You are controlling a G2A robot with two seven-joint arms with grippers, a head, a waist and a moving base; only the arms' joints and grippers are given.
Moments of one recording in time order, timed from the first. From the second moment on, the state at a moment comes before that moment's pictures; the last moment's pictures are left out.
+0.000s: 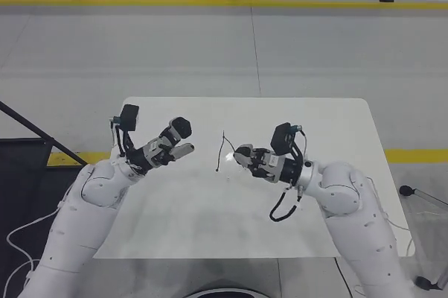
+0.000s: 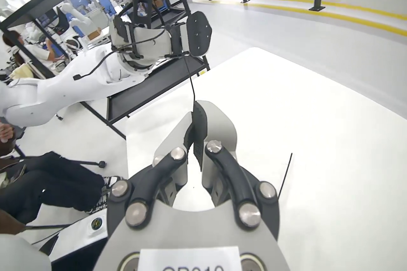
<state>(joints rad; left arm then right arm) 1.04 -1.07 -1.30 -1.46 0.09 -0.91 -0.45 -0.98 -1.24 1.21 -1.60 -0.52 -0.76 0.68</state>
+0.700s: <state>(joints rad) 1.02 -1.05 -1.22 -1.46 -0.37 -0.77 -0.82 -0.91 -1.22 1.15 -1.51 -0.31 -0.87 0.87</state>
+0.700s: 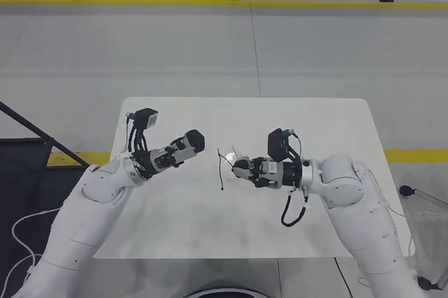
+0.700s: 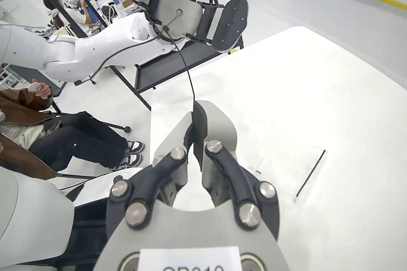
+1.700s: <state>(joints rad) 0.96 -1.06 -1.18 -1.38 -0.59 -0.75 -1.06 -0.72 -1.16 0.92 -1.33 -0.05 -0.92 0.90</state>
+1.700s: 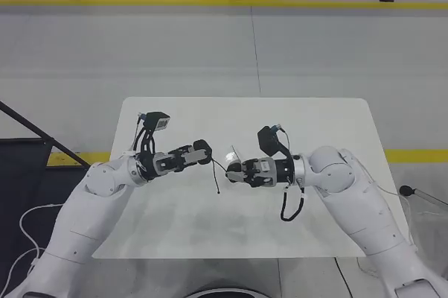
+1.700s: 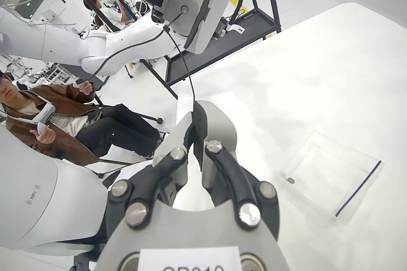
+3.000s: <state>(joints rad) 0.93 -1.07 -1.14 -1.35 -0.56 -0.76 -1.06 -0.68 -1.12 0.85 -1.32 -0.01 -0.94 0.88</state>
